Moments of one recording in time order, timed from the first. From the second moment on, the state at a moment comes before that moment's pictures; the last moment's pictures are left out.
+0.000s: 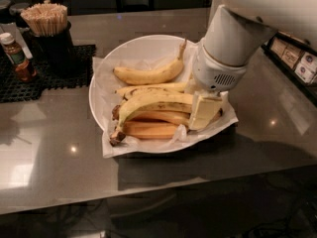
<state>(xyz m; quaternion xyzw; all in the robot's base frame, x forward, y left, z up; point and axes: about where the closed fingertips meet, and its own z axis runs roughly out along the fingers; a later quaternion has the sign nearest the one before) 0.474 -0.079 0.890 -0.71 0.69 0.02 0.12</state>
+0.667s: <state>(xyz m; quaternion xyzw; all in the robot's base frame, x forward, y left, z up) 0.462 -0.066 0.886 -0.73 0.67 0.02 0.11</state>
